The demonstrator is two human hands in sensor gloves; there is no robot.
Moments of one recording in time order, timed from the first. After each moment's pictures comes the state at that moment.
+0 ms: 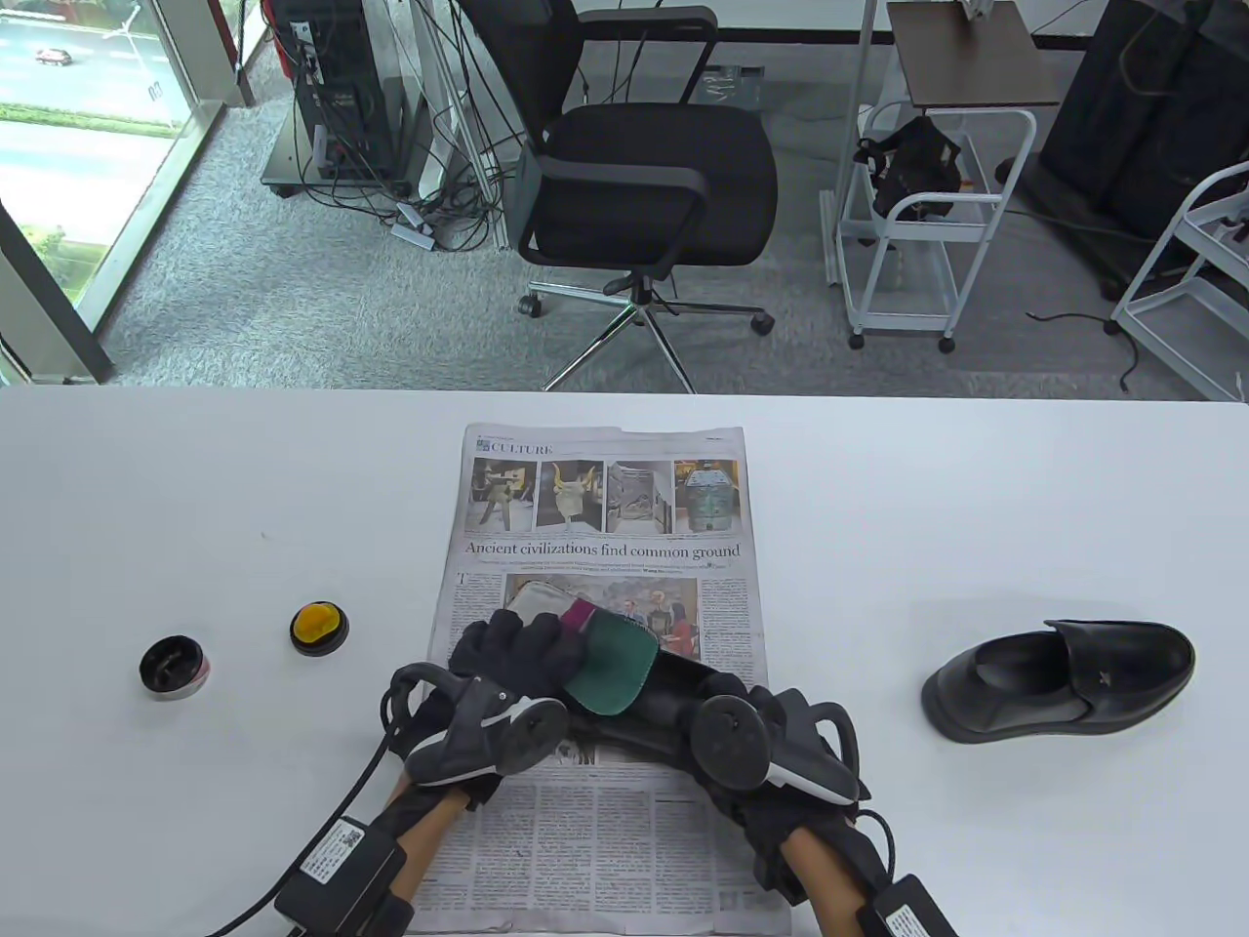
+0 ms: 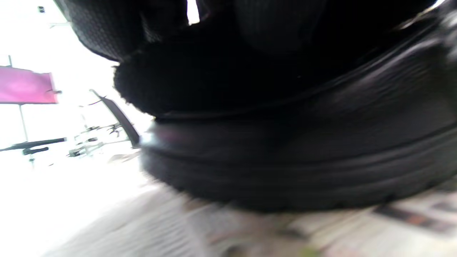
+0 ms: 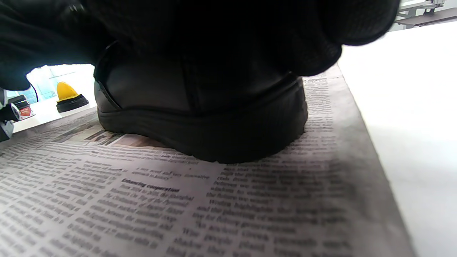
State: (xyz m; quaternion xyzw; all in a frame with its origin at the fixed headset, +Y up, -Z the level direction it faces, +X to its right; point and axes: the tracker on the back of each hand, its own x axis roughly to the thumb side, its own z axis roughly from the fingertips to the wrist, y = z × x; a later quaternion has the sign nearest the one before) left_hand -0.151 -0.712 -0.296 0.09 -0.21 -0.07 0.97; right_hand 0.089 -0.713 -0.259 0.20 0.07 0.97 0.11
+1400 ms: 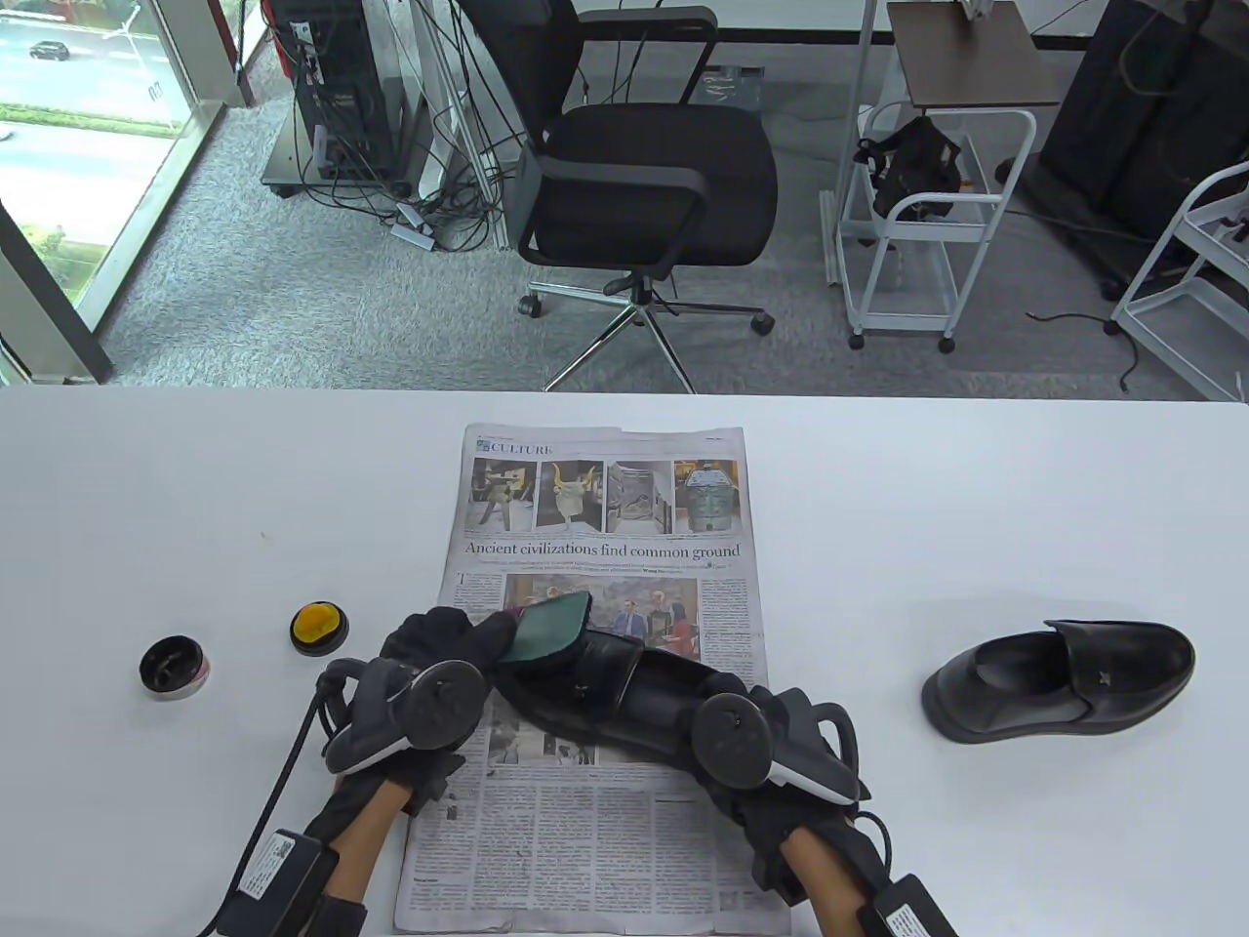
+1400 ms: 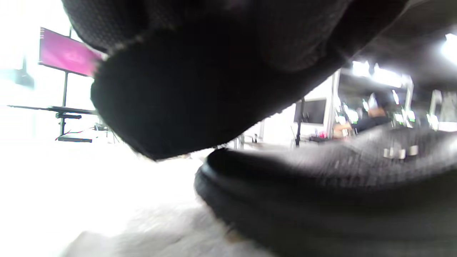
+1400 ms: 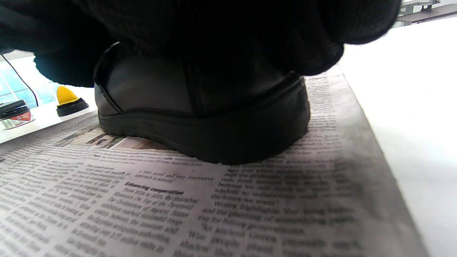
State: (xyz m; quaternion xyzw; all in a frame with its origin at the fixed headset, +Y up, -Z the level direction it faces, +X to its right) left_hand -0.197 -0.684 -0.291 0.11 -0.17 0.10 0.97; right_hand 0.089 -0.714 -0.260 0.19 0.07 0.97 0.11
